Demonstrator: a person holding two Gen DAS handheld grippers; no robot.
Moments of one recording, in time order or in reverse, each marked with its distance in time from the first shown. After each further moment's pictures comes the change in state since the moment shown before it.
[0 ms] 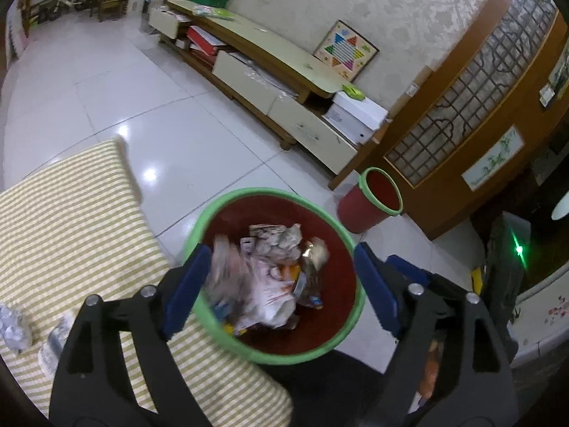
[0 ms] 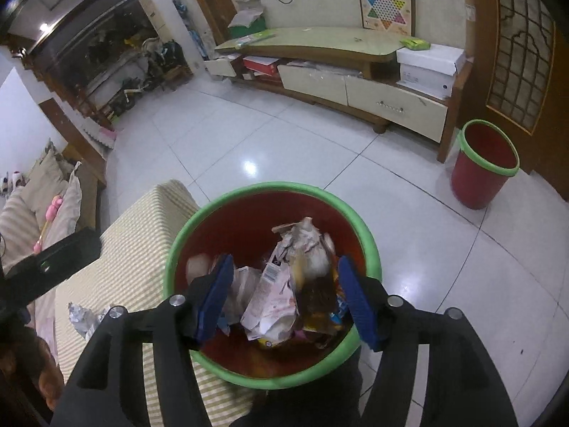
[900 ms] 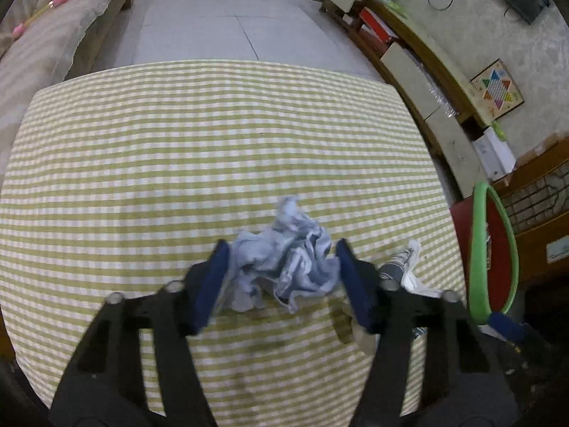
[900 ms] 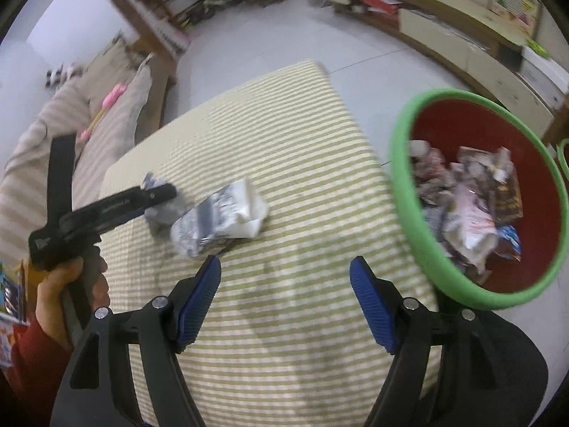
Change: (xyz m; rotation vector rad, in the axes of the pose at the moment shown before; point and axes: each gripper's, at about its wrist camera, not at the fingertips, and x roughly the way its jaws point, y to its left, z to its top) left arm -0.071 0.263 -0.078 -0.377 0.078 0.361; right arm 0.056 0.213 -0.102 -0.308 0.315 0.207
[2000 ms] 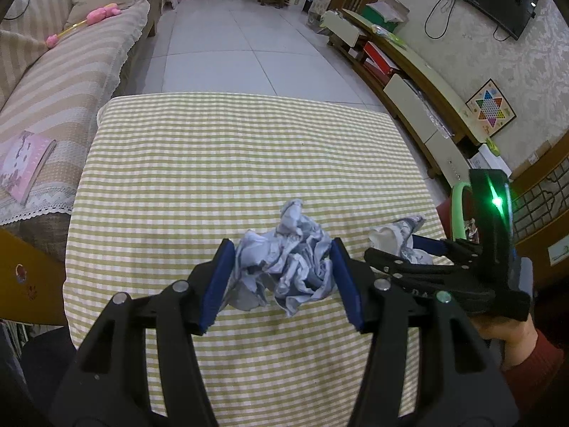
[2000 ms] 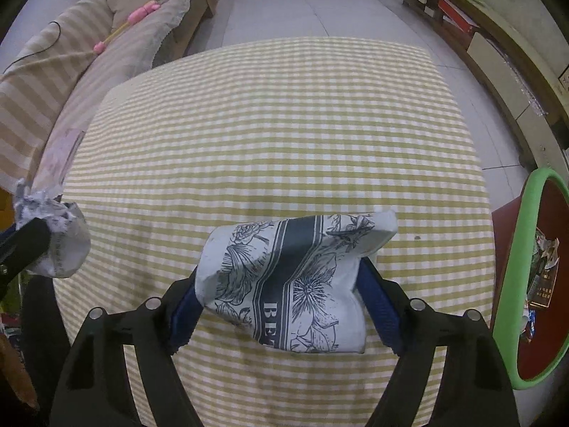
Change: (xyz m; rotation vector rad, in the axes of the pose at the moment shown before) left arm -0.102 0.026 -0.066 0.000 -0.146 0.054; right arm 0.071 0.064 0.003 -0.271 0.139 -0.066
